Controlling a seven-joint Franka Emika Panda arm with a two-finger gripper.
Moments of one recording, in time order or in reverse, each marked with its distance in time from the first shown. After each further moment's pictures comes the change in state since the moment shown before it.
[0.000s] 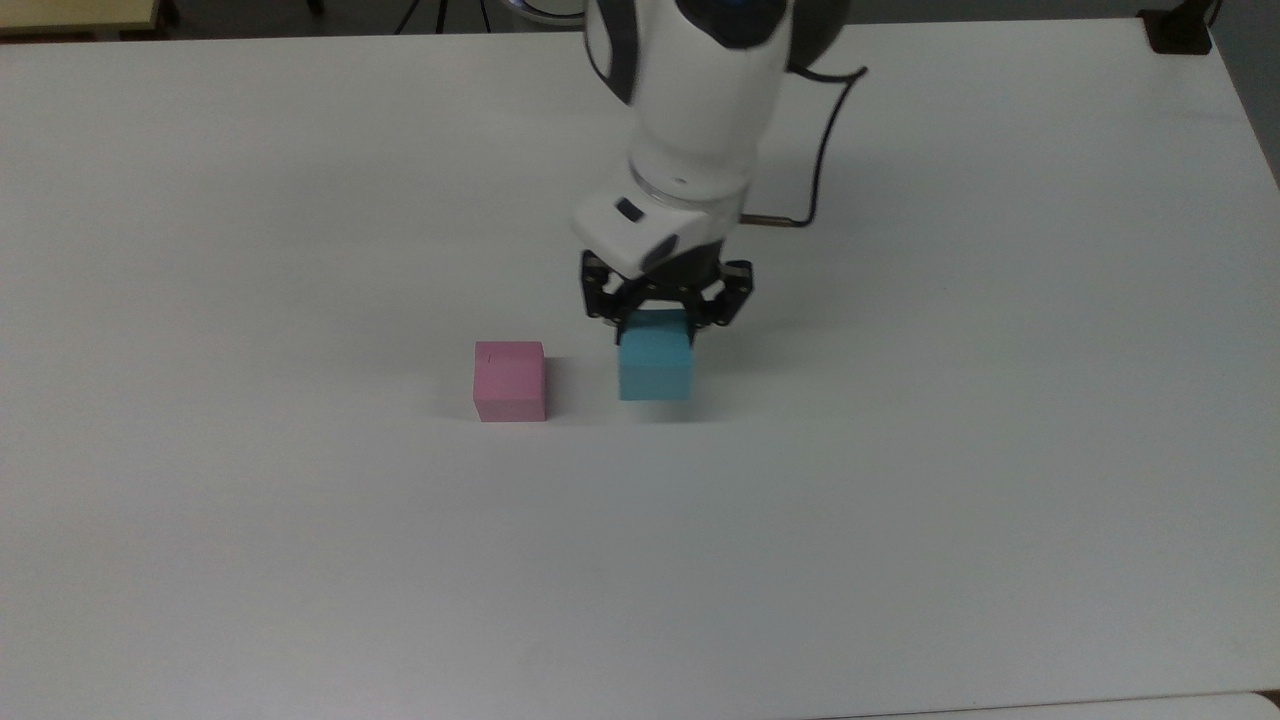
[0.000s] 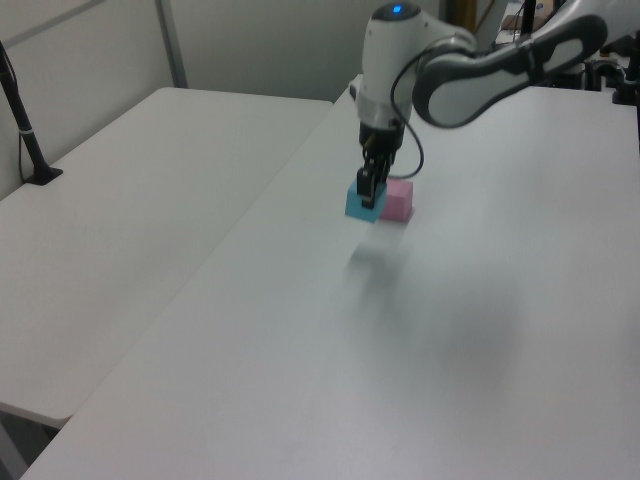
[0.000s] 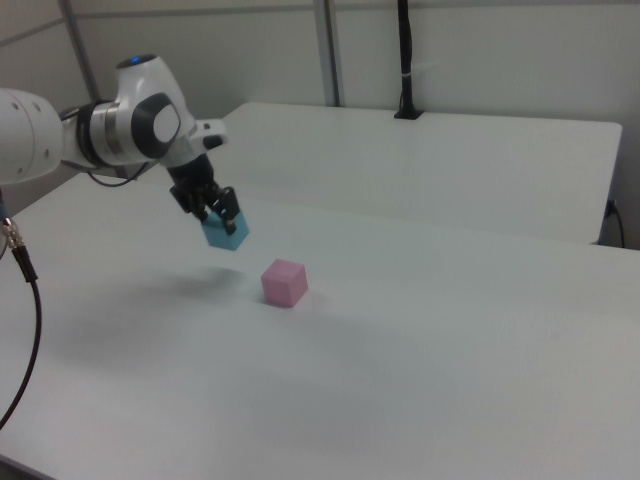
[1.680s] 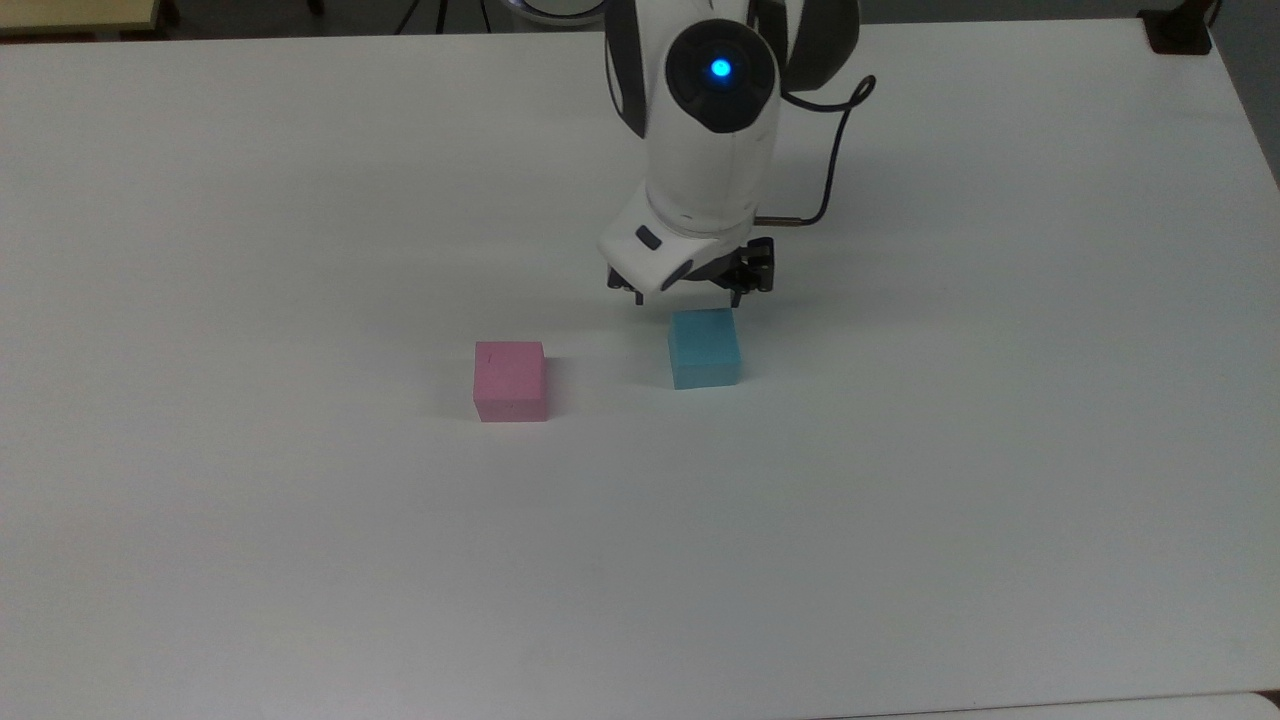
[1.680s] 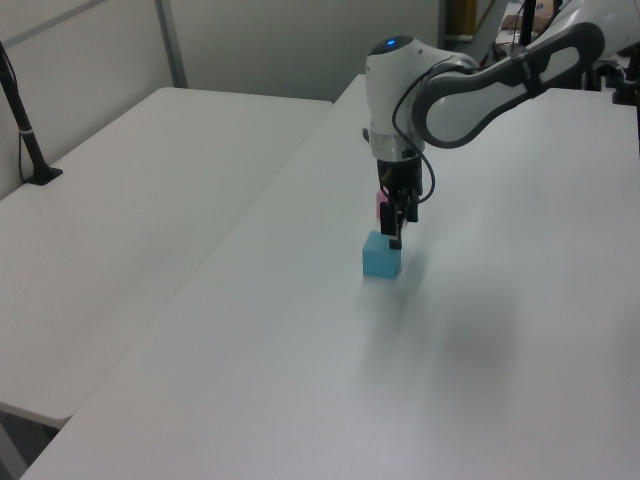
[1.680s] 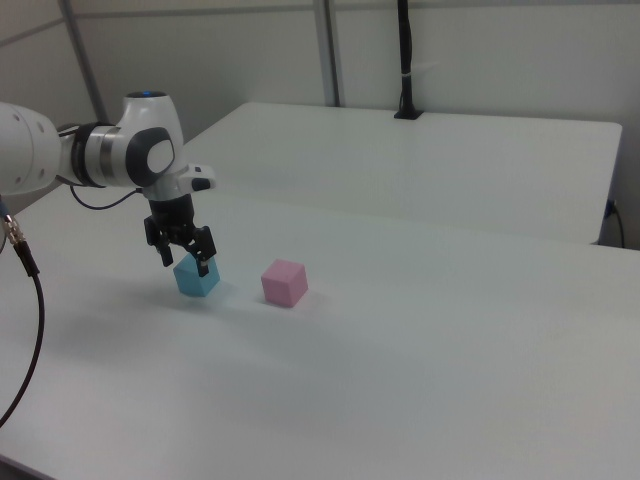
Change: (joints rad) arm 0.091 0.030 -0.055 -0.071 0.175 -0.111 -0.032
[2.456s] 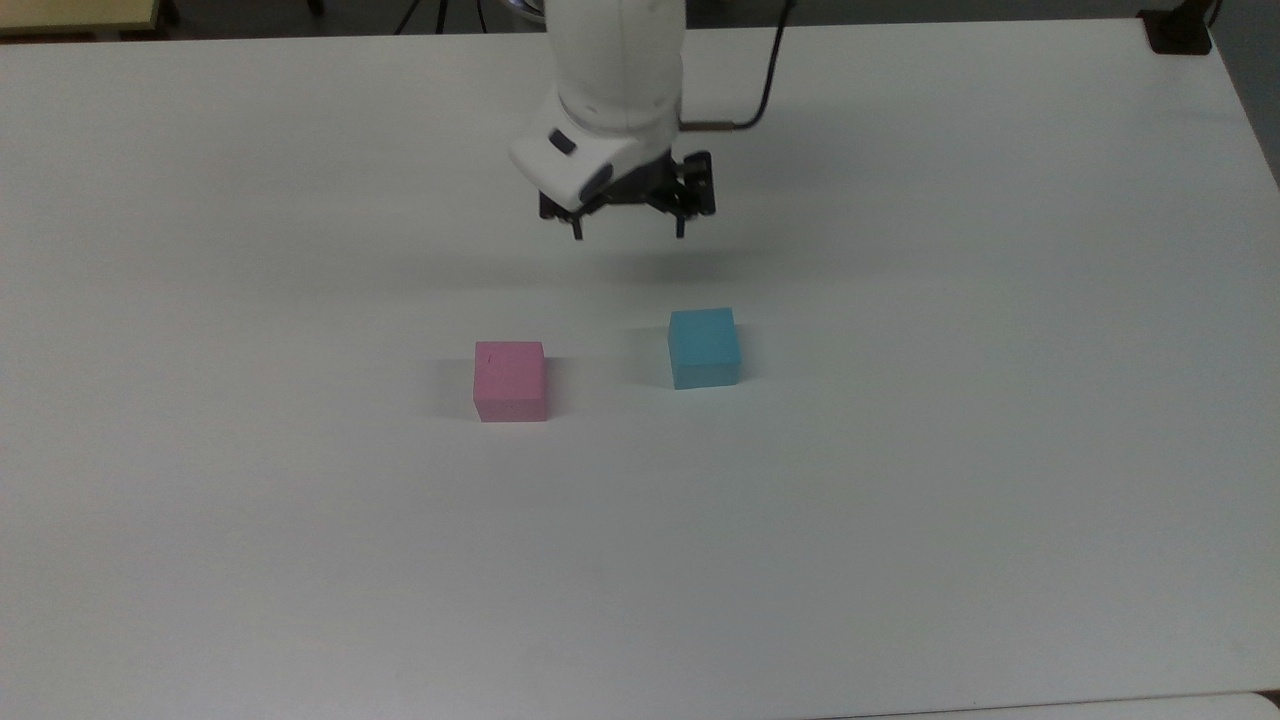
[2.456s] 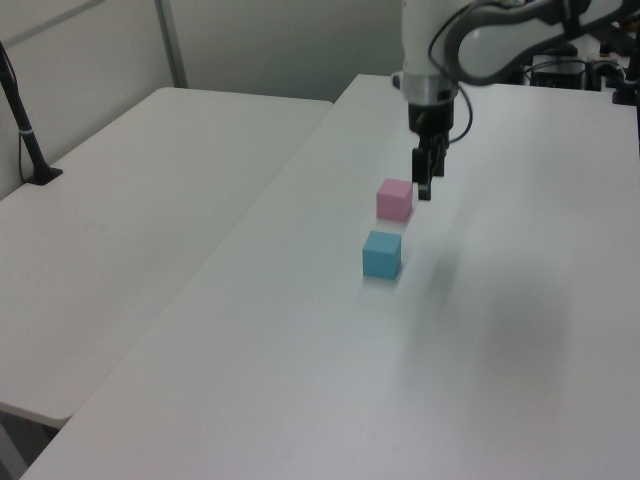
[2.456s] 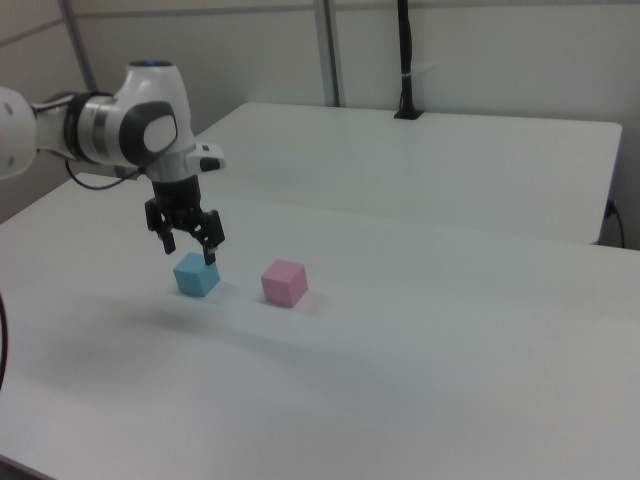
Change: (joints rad) arm -0.062 -0.187 -0.030 -0.119 0.040 -0.059 -0.146
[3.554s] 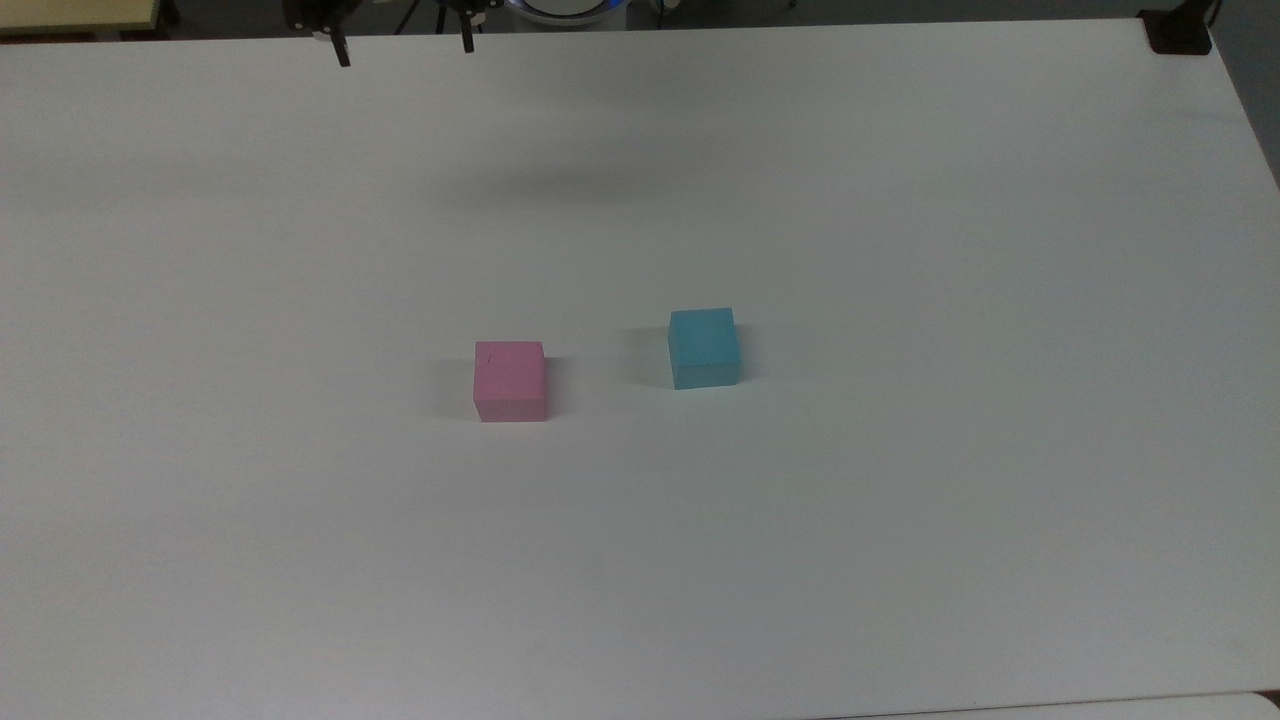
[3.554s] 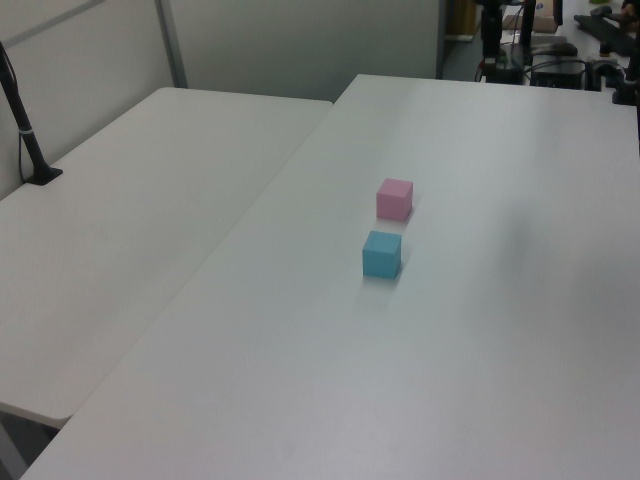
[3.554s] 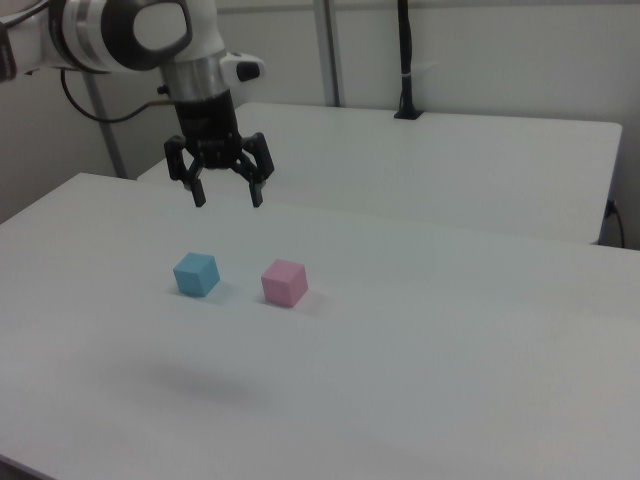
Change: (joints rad) arm -0.241 -0.241 -0.015 0.120 -0.098 -0.326 -0.460
